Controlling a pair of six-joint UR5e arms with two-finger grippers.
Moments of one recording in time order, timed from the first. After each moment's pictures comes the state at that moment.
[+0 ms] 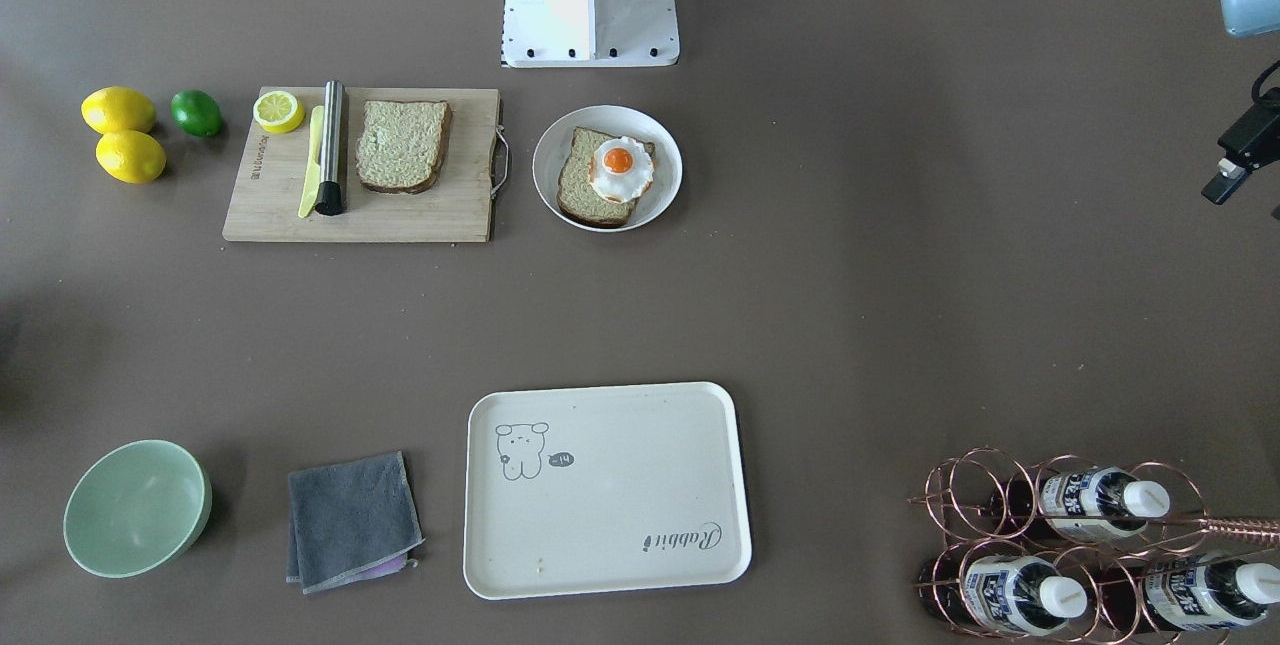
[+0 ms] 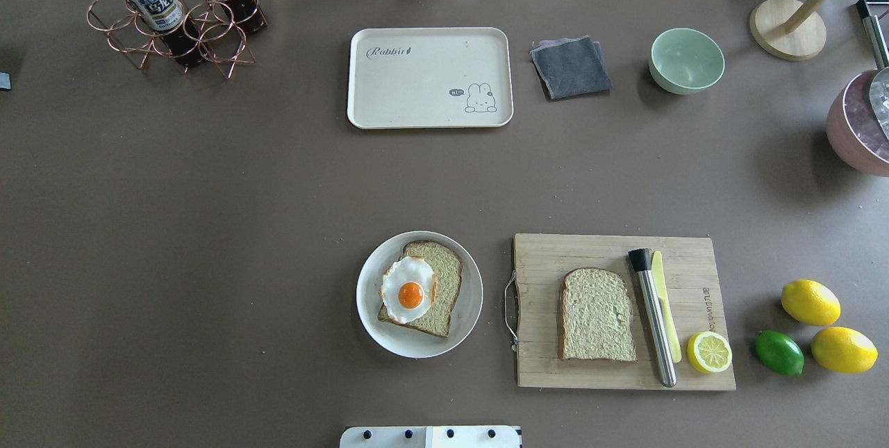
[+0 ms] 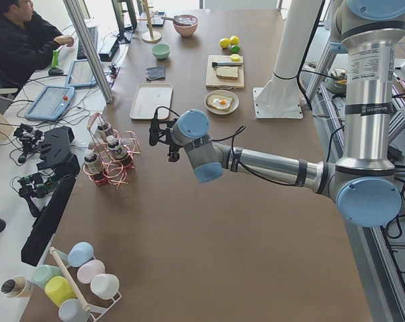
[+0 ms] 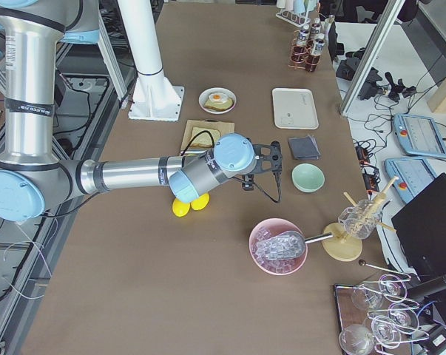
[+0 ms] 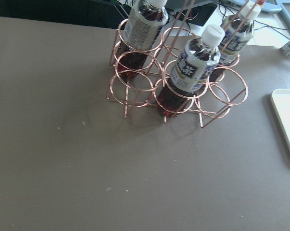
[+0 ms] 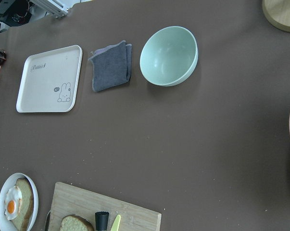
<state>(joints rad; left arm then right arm) -1.30 -1.53 -1.79 -2.59 -2.47 -1.18 1.57 -1.68 1.81 -1.05 2.84 0.49</state>
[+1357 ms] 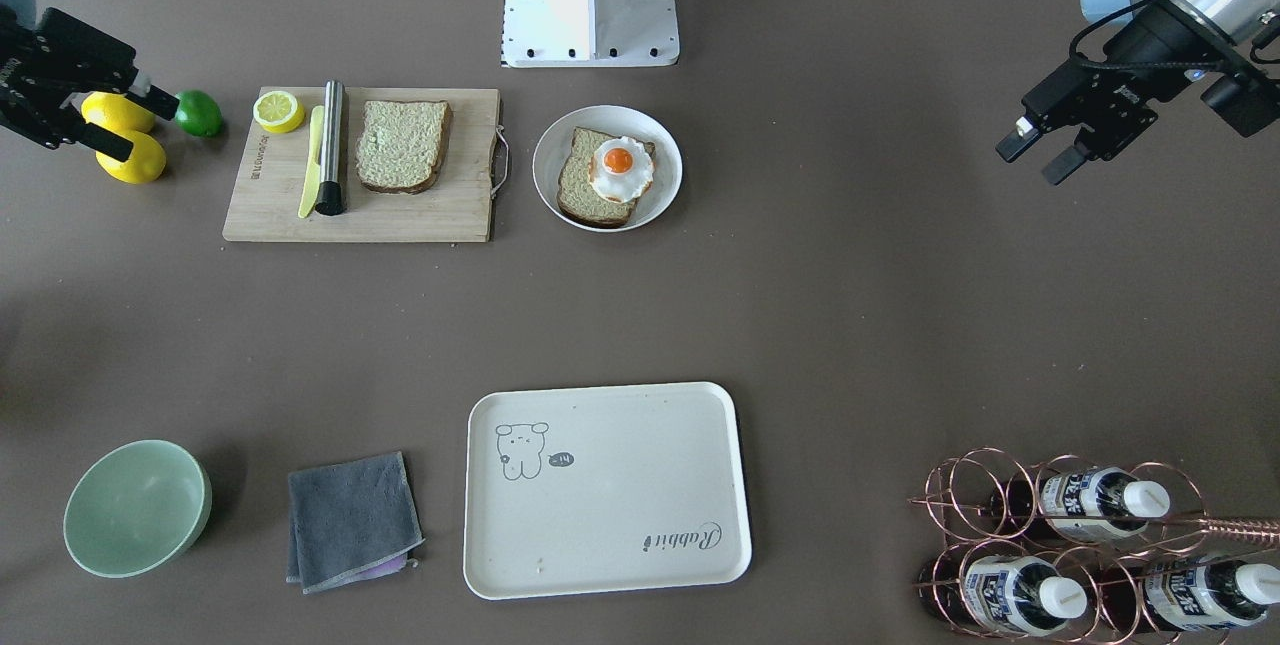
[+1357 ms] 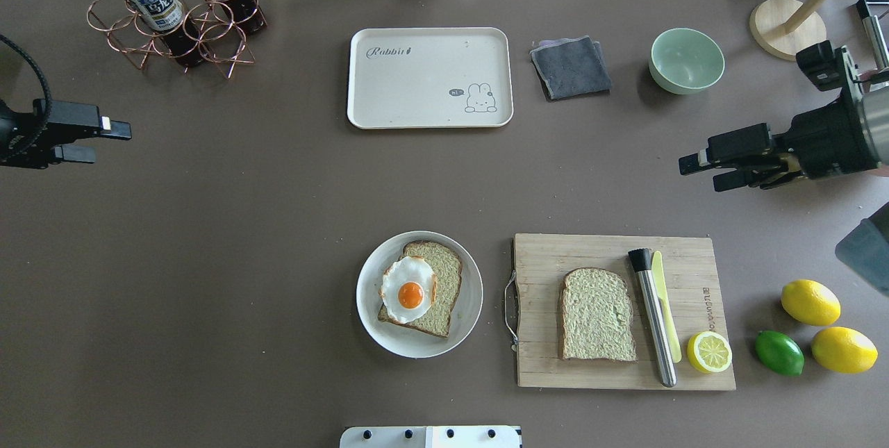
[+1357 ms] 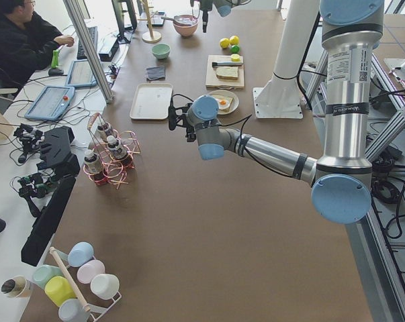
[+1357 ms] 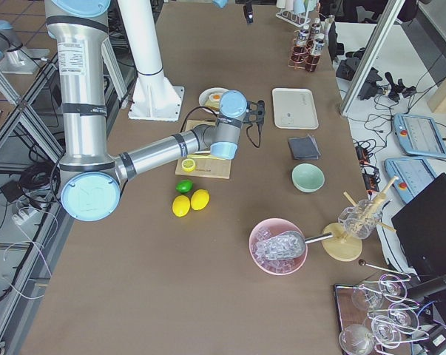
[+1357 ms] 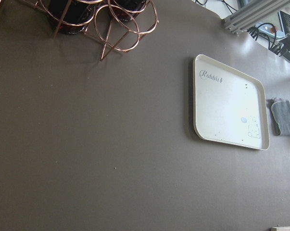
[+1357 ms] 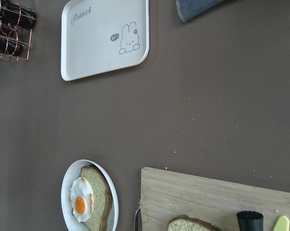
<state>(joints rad) -0.99 -1.54 -1.88 -2.60 -2.23 -1.43 0.93 -1.55 1.88 -0.54 2.42 1.39</state>
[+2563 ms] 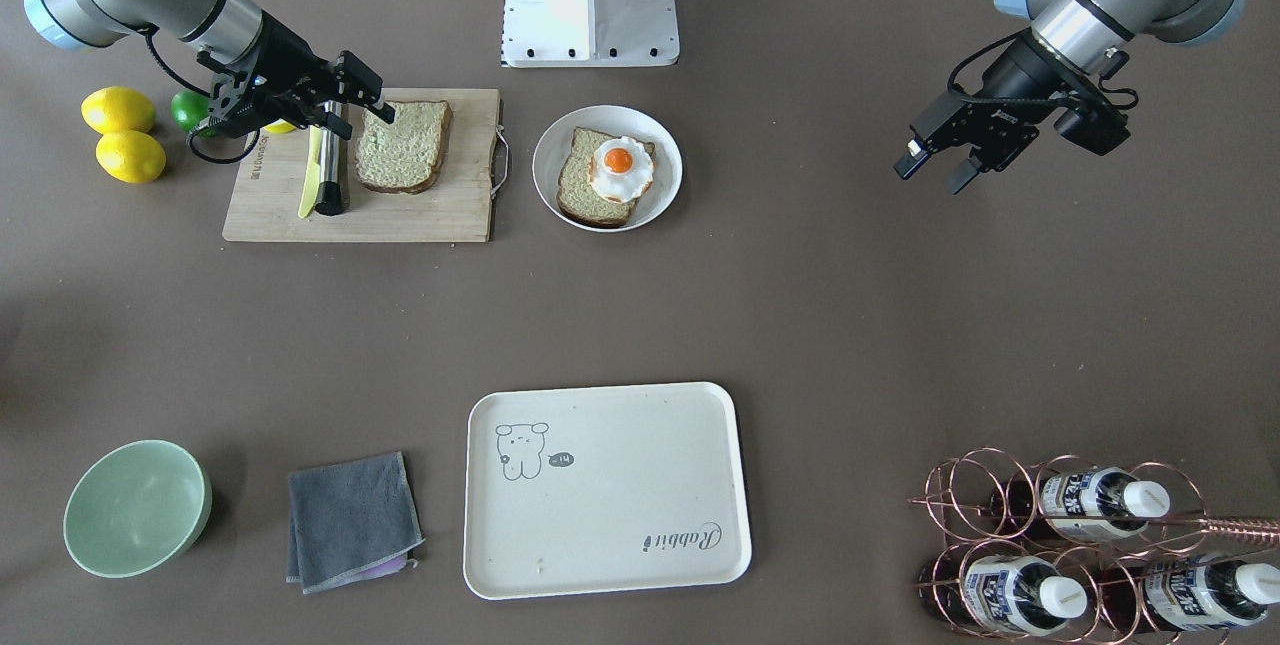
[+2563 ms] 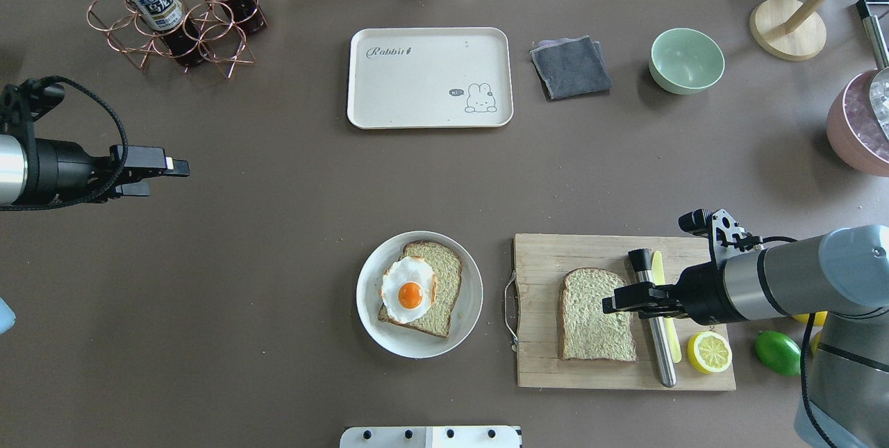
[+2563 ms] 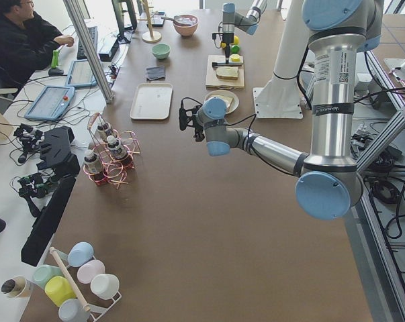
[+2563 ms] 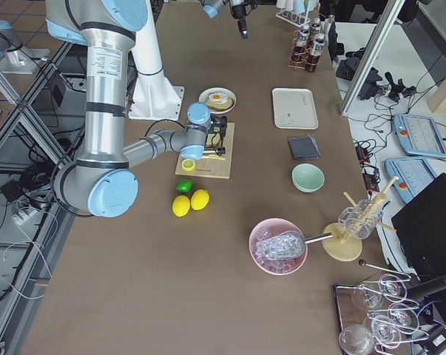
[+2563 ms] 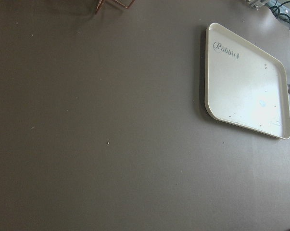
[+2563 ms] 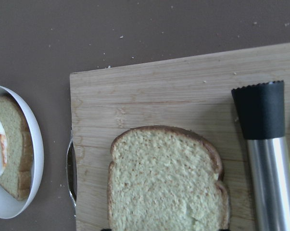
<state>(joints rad) -0.83 -1.54 -1.88 -2.60 -2.06 -1.46 0.47 -1.67 1.90 -0.56 2.02 1.48</state>
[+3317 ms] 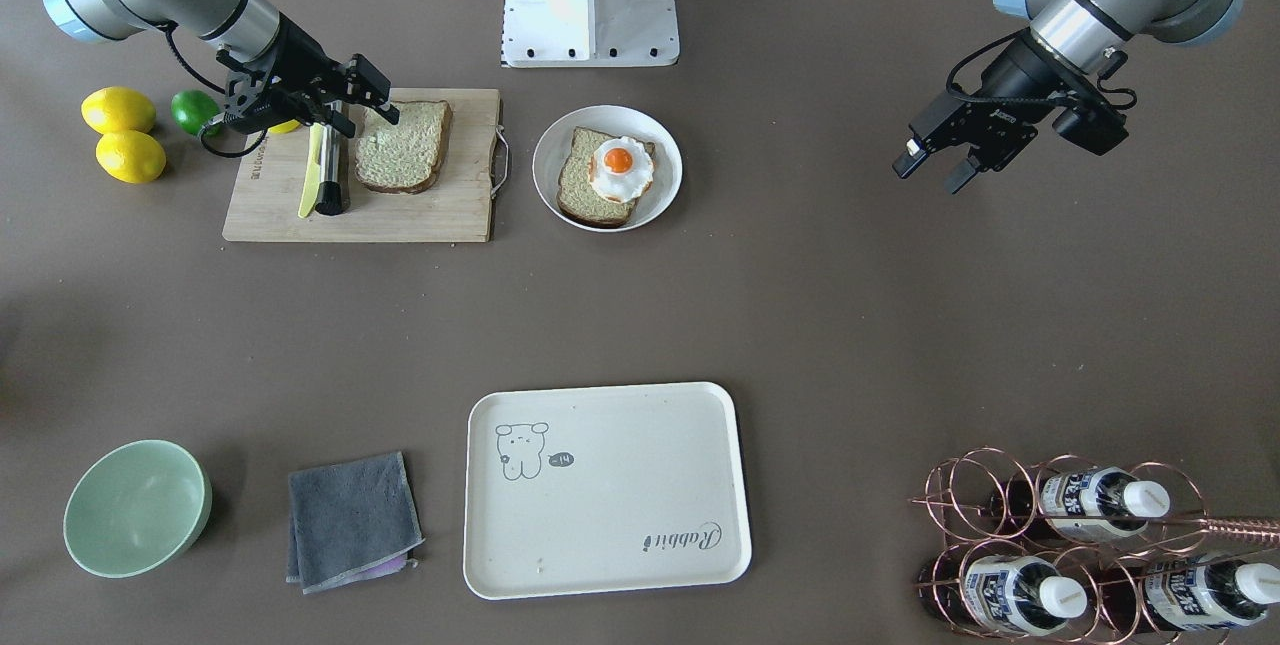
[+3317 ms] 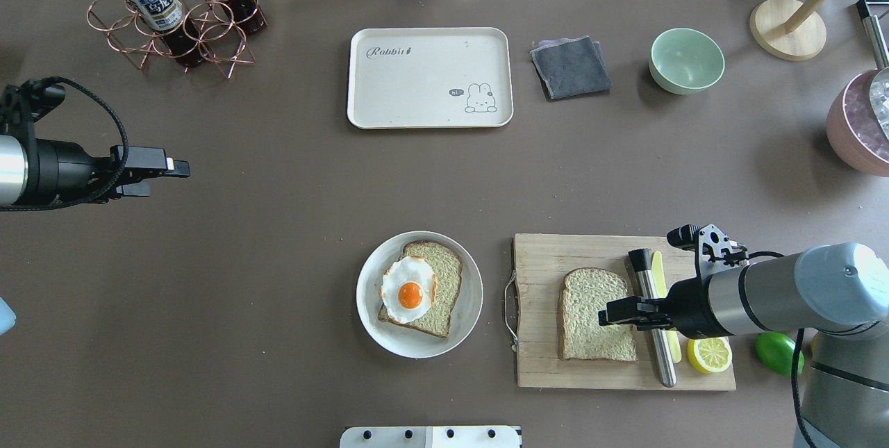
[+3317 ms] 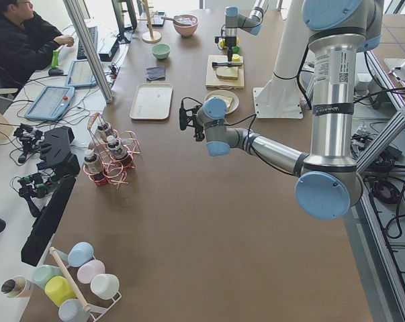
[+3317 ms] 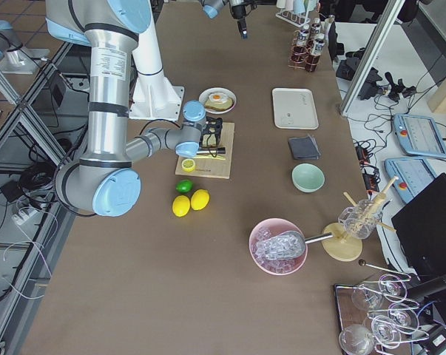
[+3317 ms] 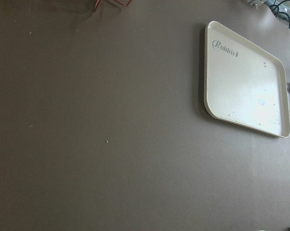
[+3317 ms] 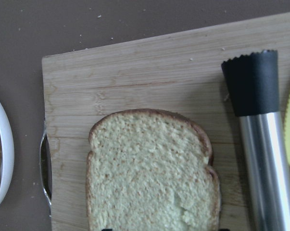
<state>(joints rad) -0.82 -1.54 -1.88 -2.60 -2.06 -1.46 0.41 -1.67 1.94 -0.69 1.95 1.48</state>
